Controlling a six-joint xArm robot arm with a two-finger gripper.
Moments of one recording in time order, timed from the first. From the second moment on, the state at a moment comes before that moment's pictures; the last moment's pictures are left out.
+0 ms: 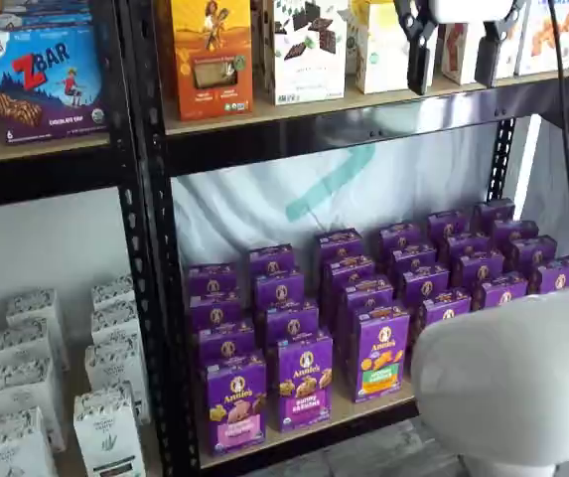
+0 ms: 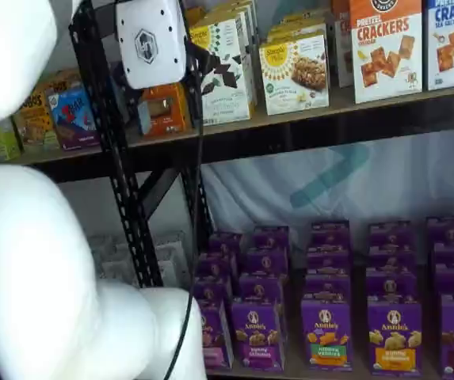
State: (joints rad) arm 0.01 -0.85 -1.14 0.04 1.99 0.03
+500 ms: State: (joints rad) arm 0.03 -0.87 -1.11 0.03 1.97 0.05
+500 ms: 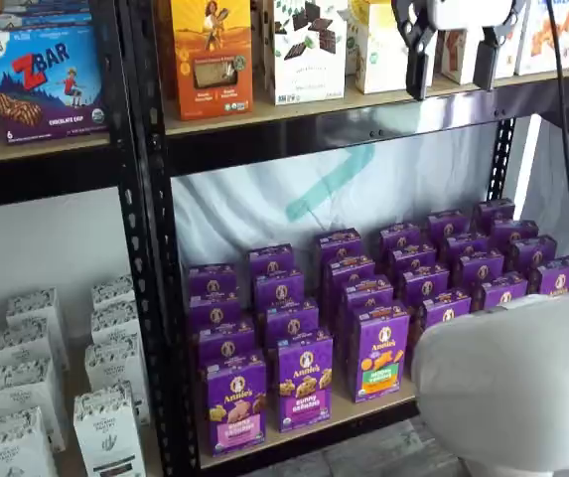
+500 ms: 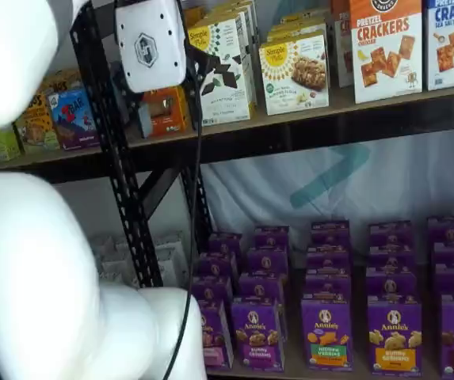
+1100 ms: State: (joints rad) arm 0.11 -0.93 -0.94 0.02 1.87 0.12
